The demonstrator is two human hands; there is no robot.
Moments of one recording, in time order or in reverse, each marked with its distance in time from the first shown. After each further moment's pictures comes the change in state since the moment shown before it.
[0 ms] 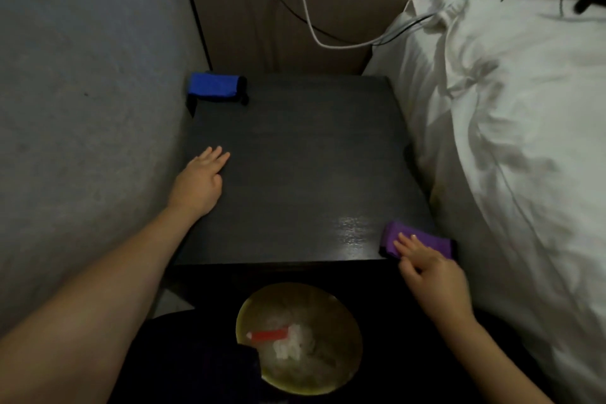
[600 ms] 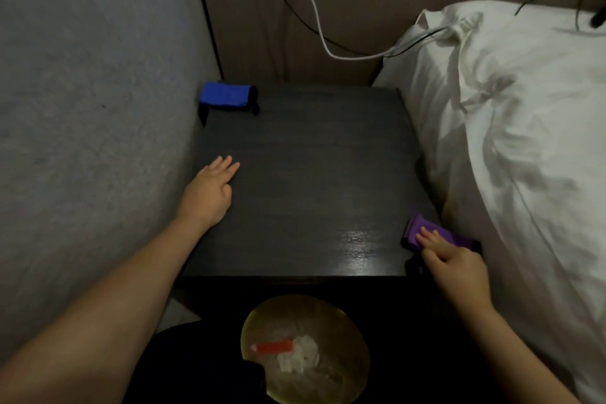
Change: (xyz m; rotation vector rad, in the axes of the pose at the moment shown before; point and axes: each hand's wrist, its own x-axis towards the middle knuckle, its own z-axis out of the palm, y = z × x) left_hand 0.003 -0.005 0.004 -0.016 0.033 0.038; right_hand 0.041 0.017 -0.008 0.177 0.068 0.087
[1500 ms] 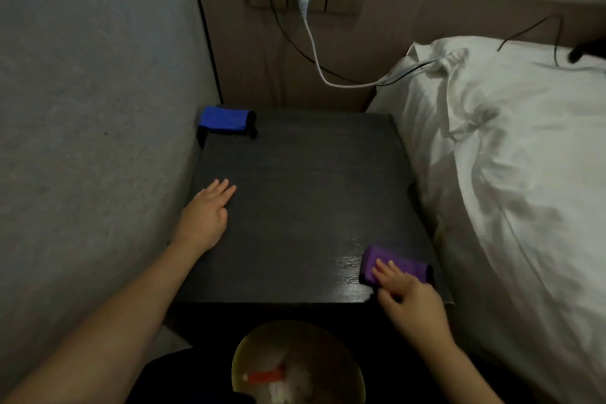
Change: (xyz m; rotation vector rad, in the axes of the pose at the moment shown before) left_hand -0.001 0.003 -0.002 -0.003 -0.021 -0.022; right_hand -0.020 -0.036 0.021 -0.118 -0.239 -0.154
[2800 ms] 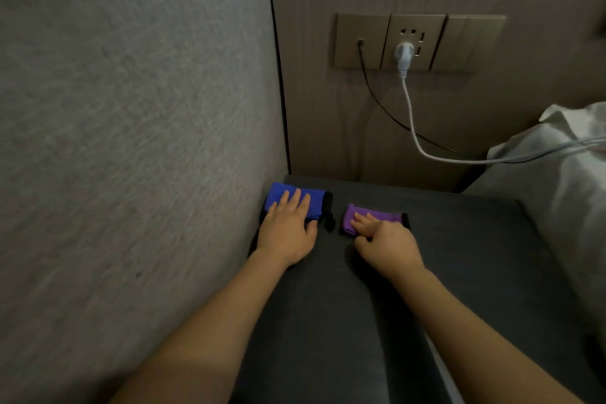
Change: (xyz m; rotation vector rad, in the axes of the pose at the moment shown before) left_hand 0.171 -0.025 -0.010 0.092 -0.055 -0.128; right_hand 0.297 -0.169 0.042 -0.189 -0.073 -0.266
